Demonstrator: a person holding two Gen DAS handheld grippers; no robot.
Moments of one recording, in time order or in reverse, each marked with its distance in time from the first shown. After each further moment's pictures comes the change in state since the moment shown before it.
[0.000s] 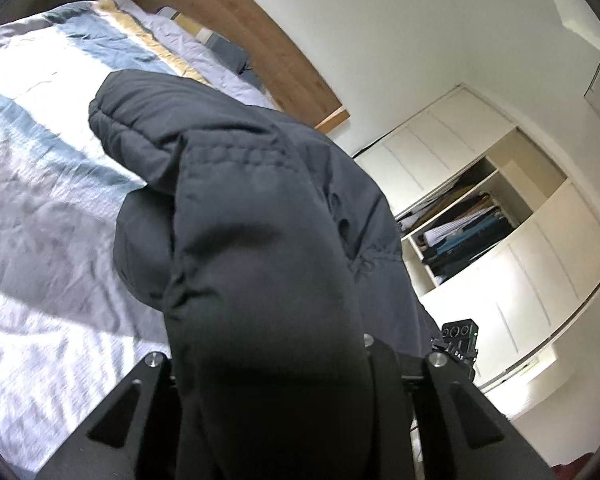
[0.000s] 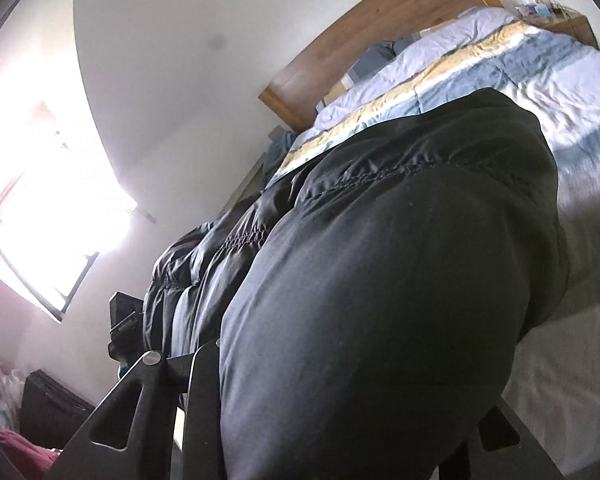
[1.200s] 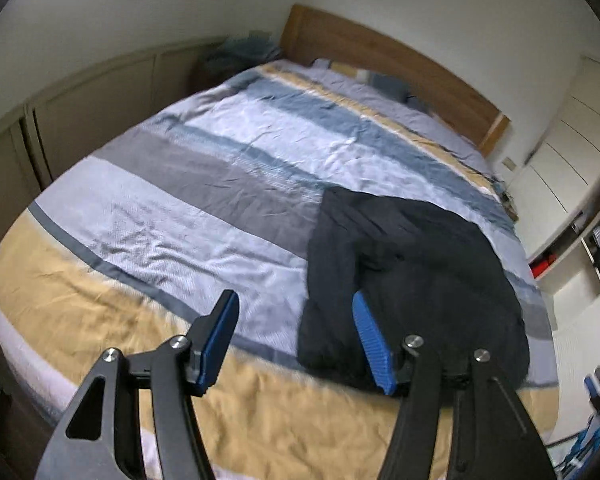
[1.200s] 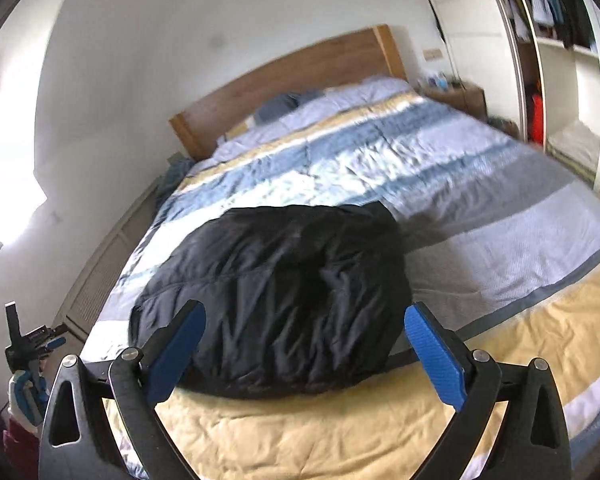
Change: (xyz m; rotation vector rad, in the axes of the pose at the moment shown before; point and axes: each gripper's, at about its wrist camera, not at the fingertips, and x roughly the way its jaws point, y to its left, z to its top) left arm -0.199 -0.093 -0.094 0.071 -0.143 0.780; right arm -0.157 0.120 -0.115 -0.095 -0.186 -0.509
